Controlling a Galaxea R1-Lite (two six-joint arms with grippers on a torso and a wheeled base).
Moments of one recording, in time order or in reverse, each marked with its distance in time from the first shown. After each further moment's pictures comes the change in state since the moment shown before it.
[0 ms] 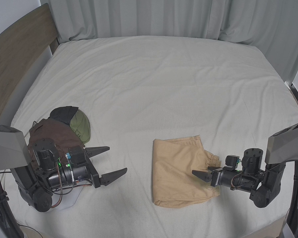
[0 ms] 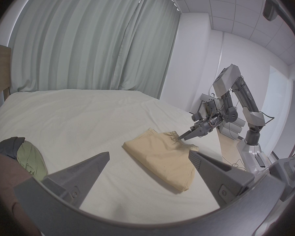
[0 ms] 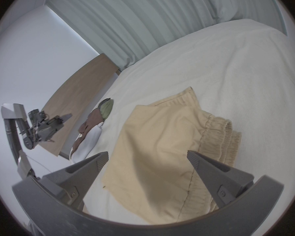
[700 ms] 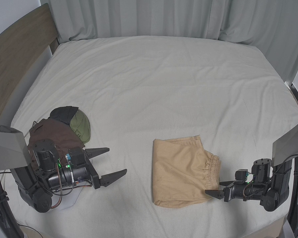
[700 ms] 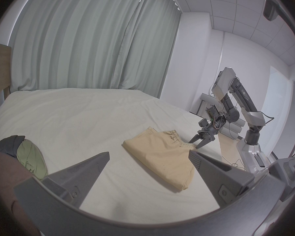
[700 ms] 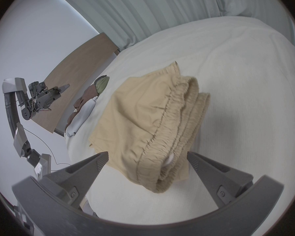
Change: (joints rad) left arm 0.000 0.001 0.010 0.000 0.001 0.000; right arm -0.135 0.039 0.192 0.002 0.125 -0.241
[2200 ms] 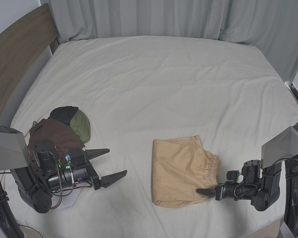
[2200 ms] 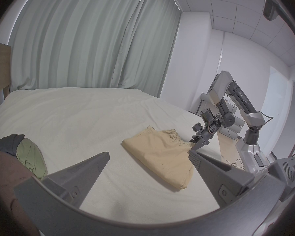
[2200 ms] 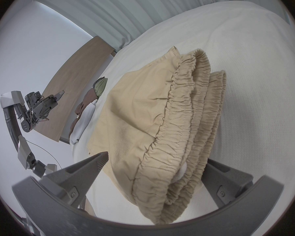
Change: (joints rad) left arm -0.002 0.000 0.008 0.000 0.000 0.001; right arm 0.044 0.107 -0.117 -0.002 0.022 0.137
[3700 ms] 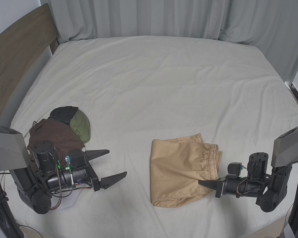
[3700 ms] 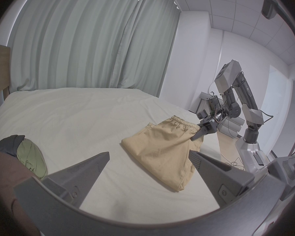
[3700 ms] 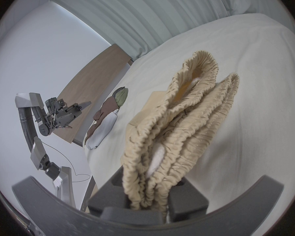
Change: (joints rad) left arm -0.002 -0.007 0.014 0.000 0.000 0.012; right arm 0.100 -0.212 0.052 0.002 -0.002 0.047
